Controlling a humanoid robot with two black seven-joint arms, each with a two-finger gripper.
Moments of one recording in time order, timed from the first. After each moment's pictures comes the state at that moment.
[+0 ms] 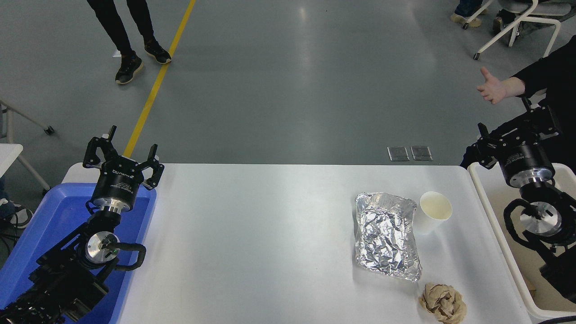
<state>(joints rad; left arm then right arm) -0.54 0.24 -0.94 -0.52 0.00 -0.56 -0.50 0.50 -0.48 0.97 0.79 -0.06 0.19 0.39</state>
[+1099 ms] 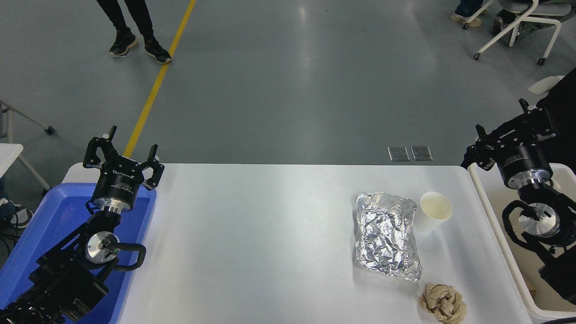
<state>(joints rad) -0.54 0.24 -0.94 -0.52 0.00 -0.56 -0.50 0.50 -0.49 0.96 0.79 -0.07 0.19 0.38</state>
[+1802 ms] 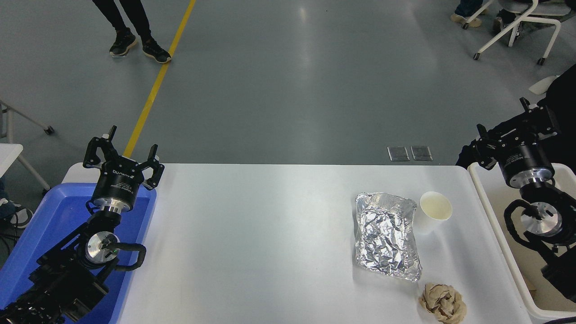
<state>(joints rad) -0.54 0.24 -0.94 -0.52 0.00 -0.56 -0.50 0.52 -0.49 0.91 0.79 -0.07 0.19 0.38</state>
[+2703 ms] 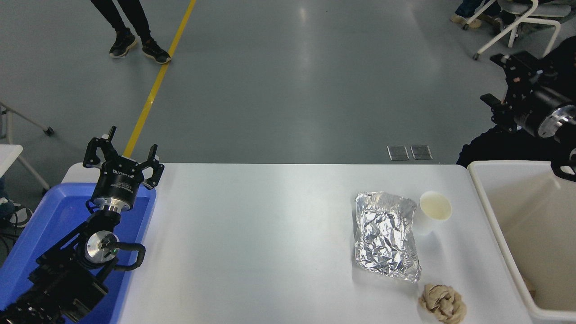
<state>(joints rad) -0.54 0.24 -0.94 -0.52 0.00 -0.56 -0.50 1.40 -0.75 -0.61 0.79 -0.03 0.19 0.37</state>
